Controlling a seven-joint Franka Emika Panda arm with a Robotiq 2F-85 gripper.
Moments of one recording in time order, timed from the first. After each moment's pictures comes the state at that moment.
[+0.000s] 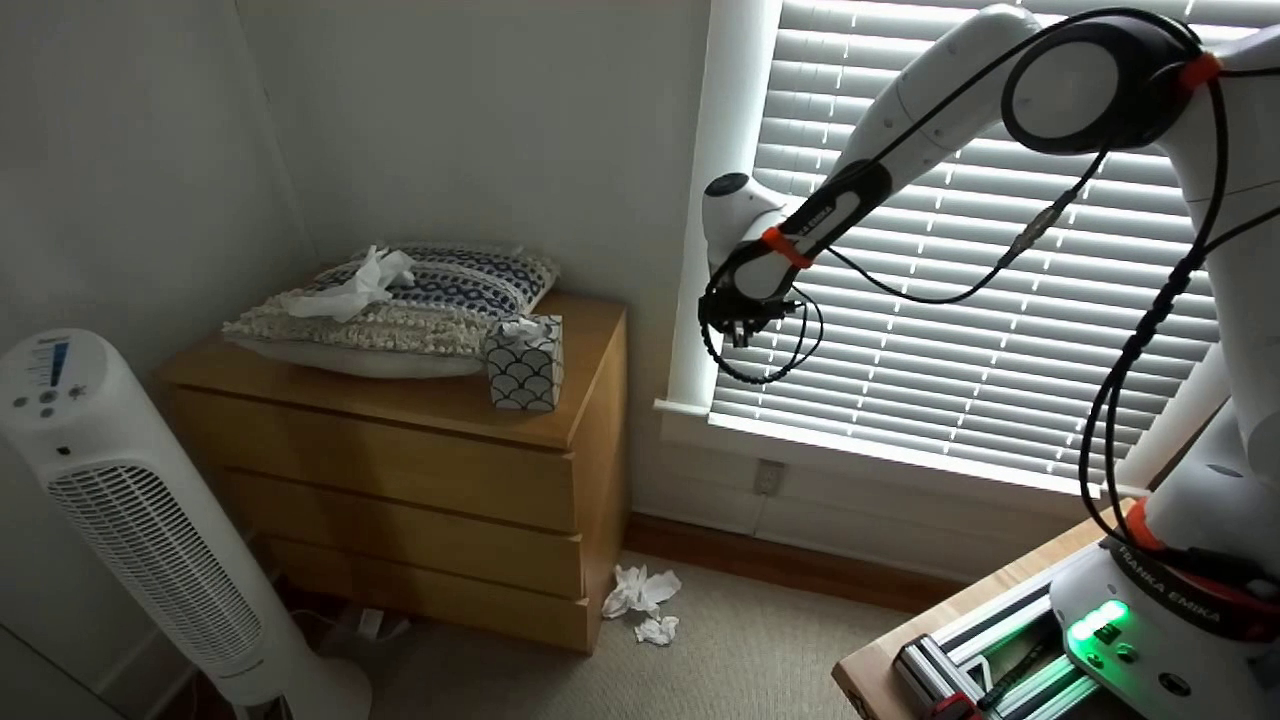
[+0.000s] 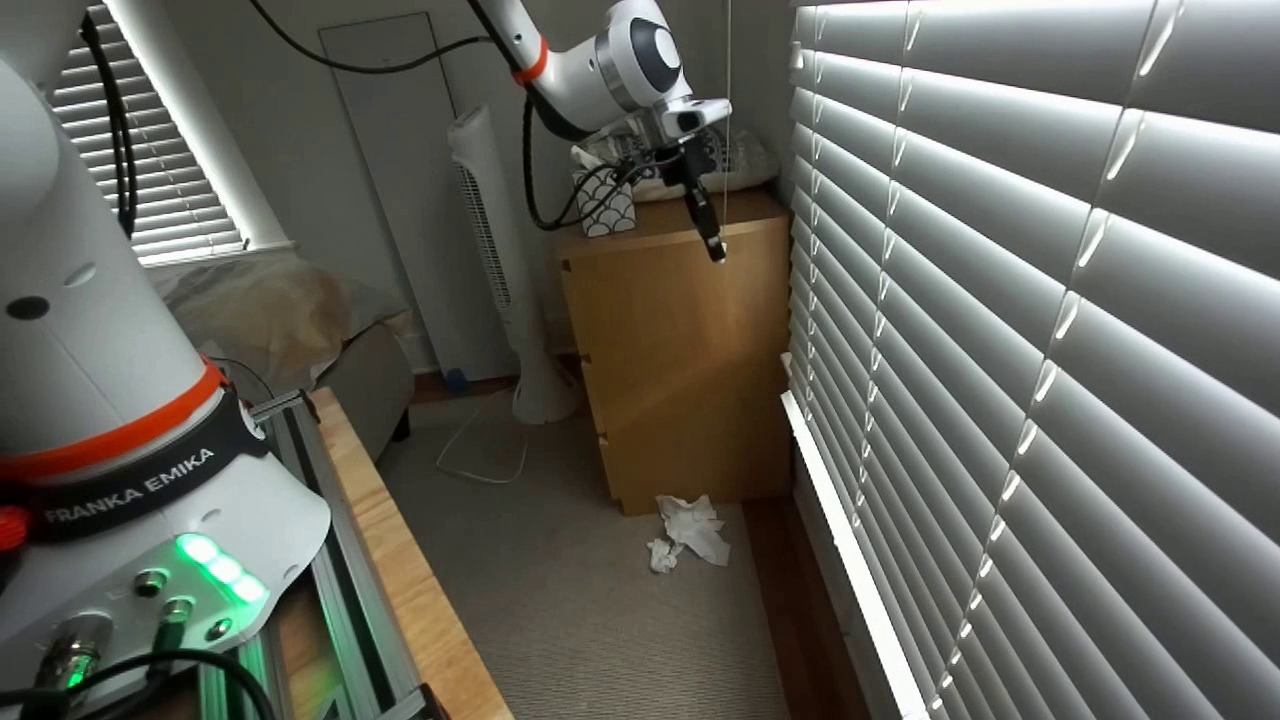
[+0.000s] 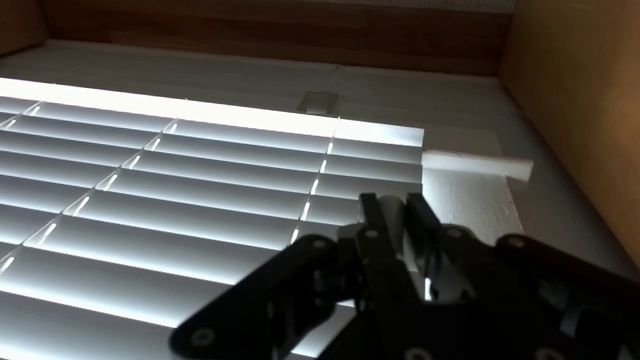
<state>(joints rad) 0.26 0.66 -0.03 -1.77 -0.50 2.41 1.20</state>
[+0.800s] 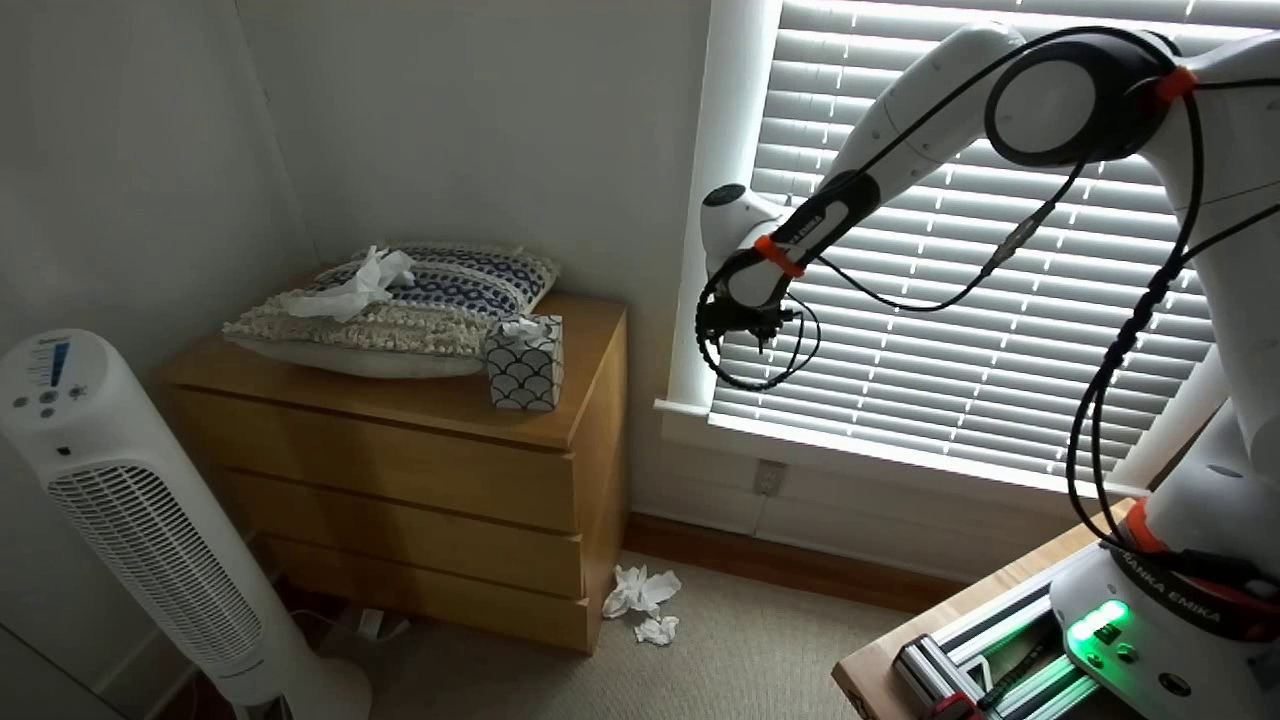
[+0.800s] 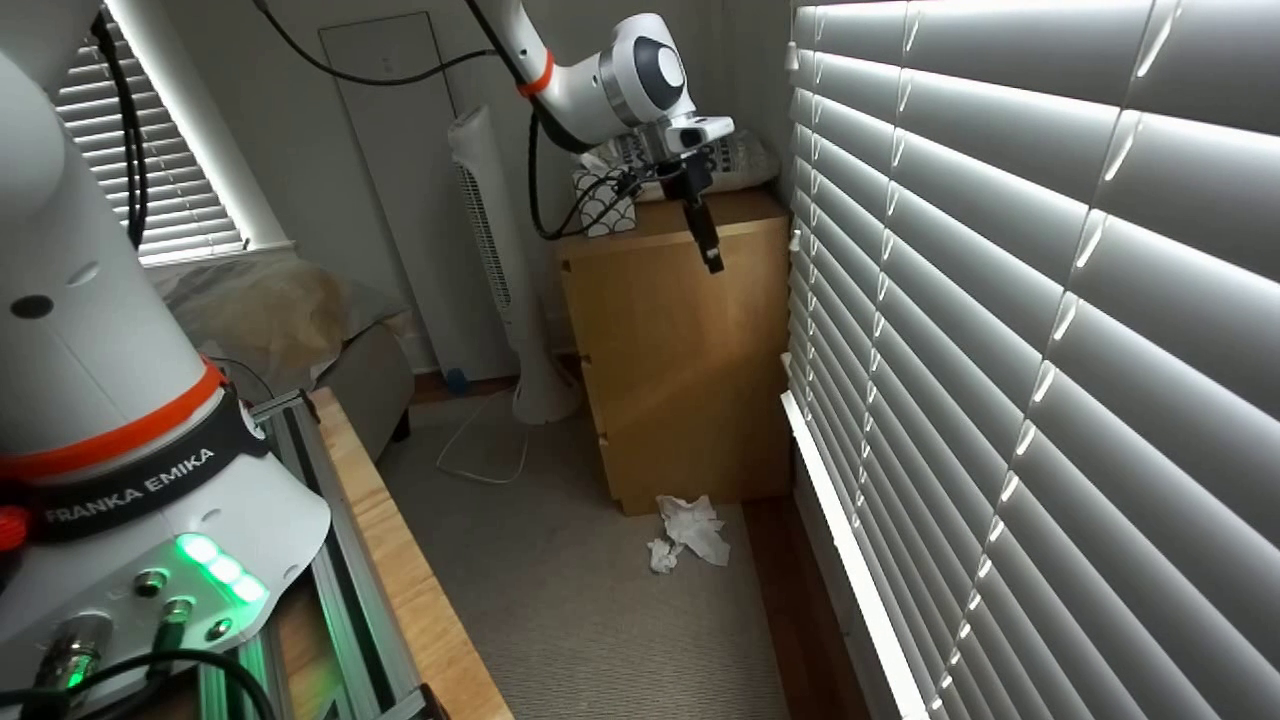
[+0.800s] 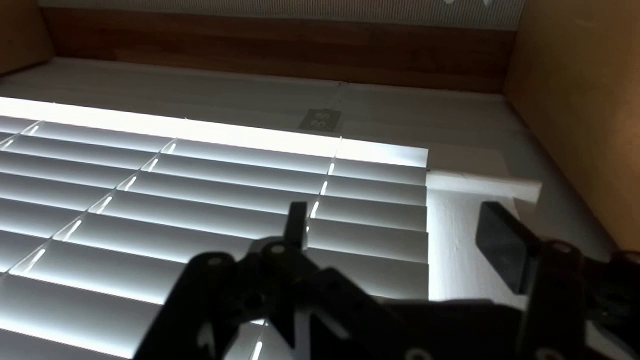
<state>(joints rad) 0.28 0.70 -0.05 -1.75 -0.44 2.41 1.17</state>
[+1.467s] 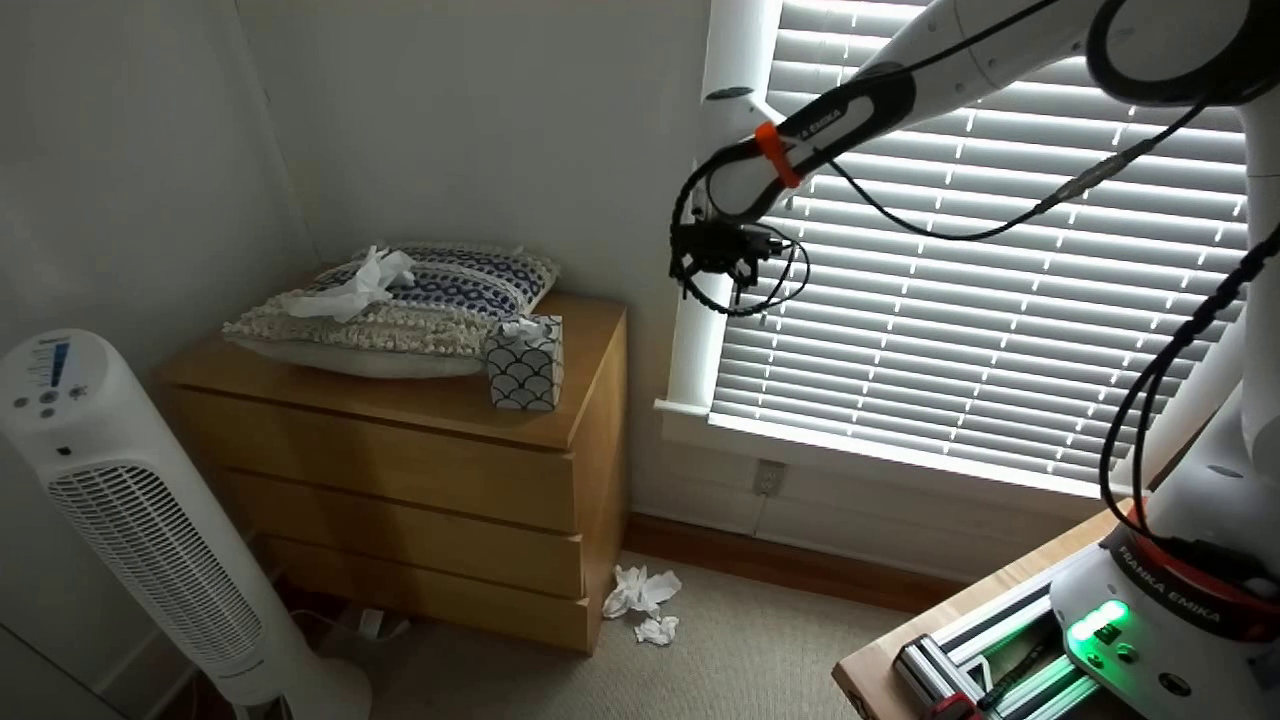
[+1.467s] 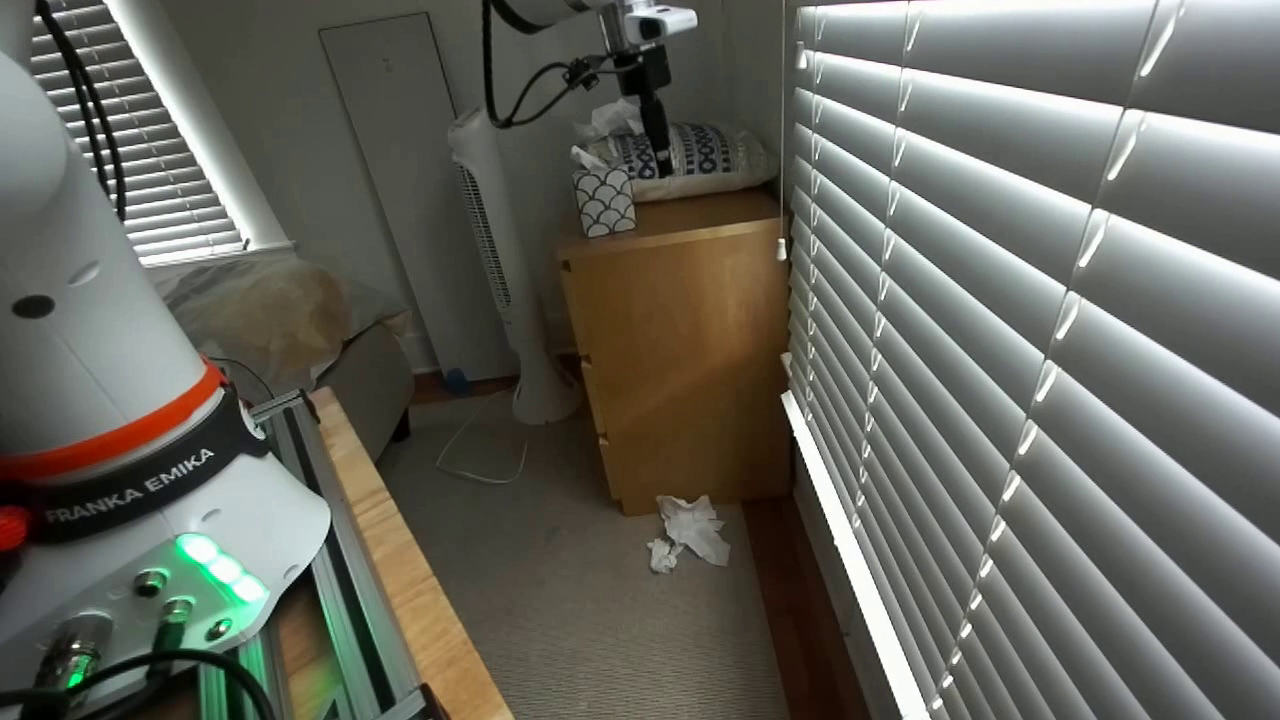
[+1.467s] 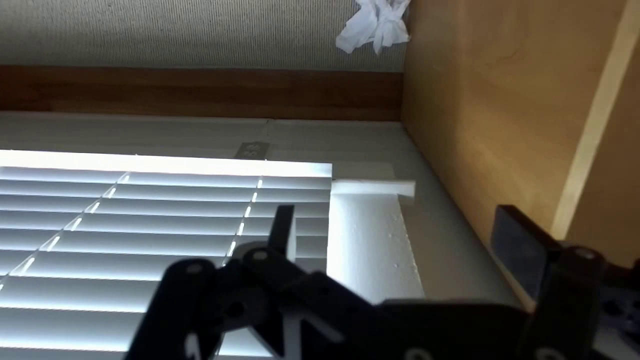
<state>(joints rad) 0.28 0.46 0.04 -1.77 -0.20 2.28 1.06</state>
